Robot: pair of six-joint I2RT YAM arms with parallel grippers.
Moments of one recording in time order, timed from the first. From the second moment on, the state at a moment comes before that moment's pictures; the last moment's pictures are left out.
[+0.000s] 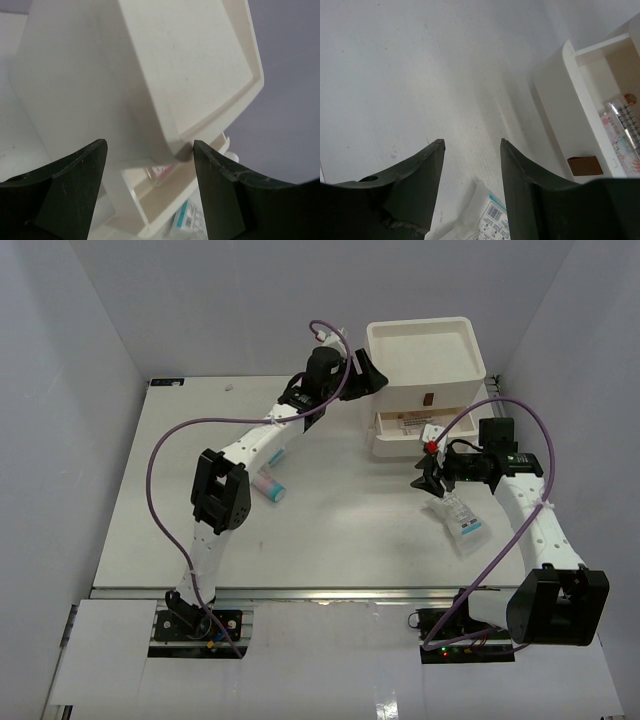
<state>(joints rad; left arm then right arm) -0.61 2.23 2.08 -0.08 0.15 -0.69 0.02 1.22 1.03 -0.75 -0.93 -1.05</state>
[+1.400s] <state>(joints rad) -0.64 2.29 2.22 -0.11 -0.01 -0.60 0.09 1.64 1.06 -0.33 -0.47 -1.31</state>
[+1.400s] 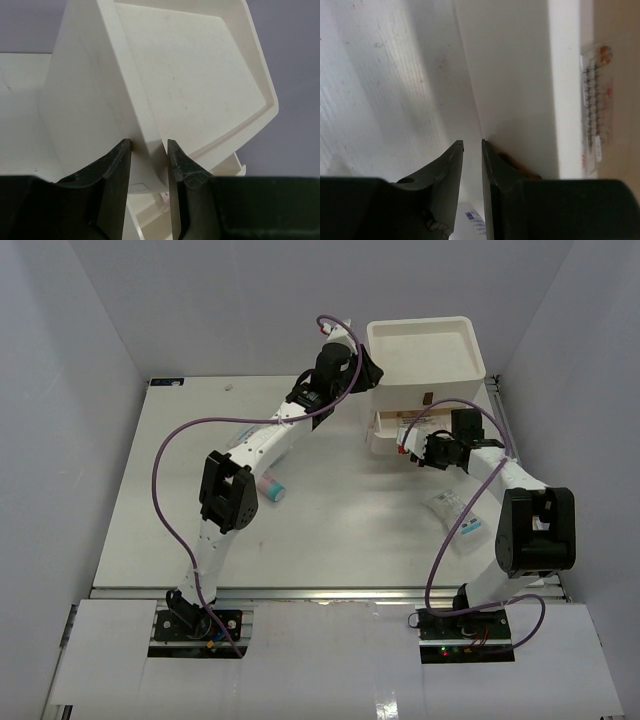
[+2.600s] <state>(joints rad) -0.61 2.29 2.21 -0.10 0.10 -0.62 0.03 1.67 1.37 -0.29 -0.57 -0.73</state>
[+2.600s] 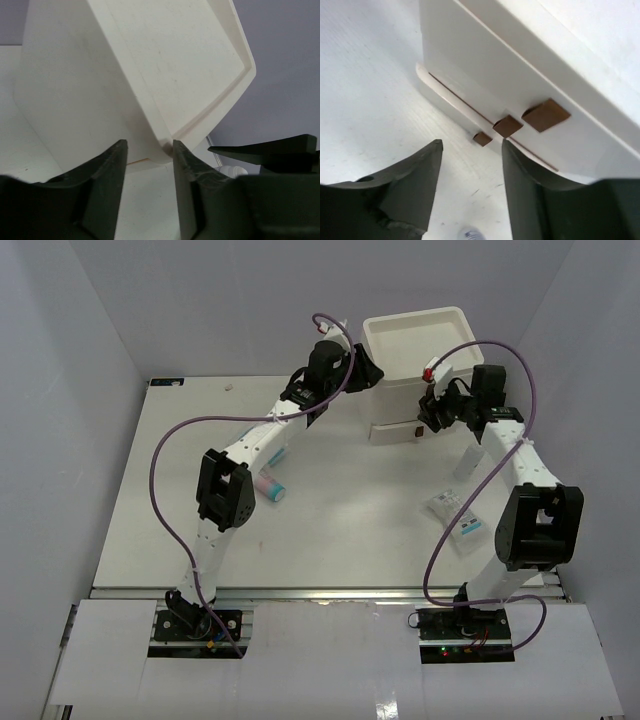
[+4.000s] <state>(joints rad) -0.48 1.15 0.82 0.06 -0.02 -0.71 -0.02 1.95 1.21 0.18 -0.36 0.10</state>
